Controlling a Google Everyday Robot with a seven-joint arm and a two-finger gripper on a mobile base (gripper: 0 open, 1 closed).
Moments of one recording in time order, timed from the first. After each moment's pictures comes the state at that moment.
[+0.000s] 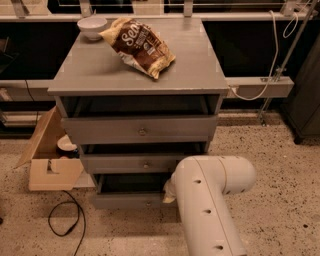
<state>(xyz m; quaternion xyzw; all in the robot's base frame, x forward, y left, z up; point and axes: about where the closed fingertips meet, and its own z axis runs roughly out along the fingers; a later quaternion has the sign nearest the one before) 0.685 -0.035 0.167 -0.70 0.68 0.03 0.21</state>
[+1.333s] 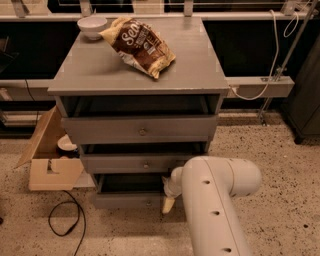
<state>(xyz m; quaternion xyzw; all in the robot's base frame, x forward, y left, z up) 0.674 -0.026 0.178 -0.70 0.68 0.07 0.20</state>
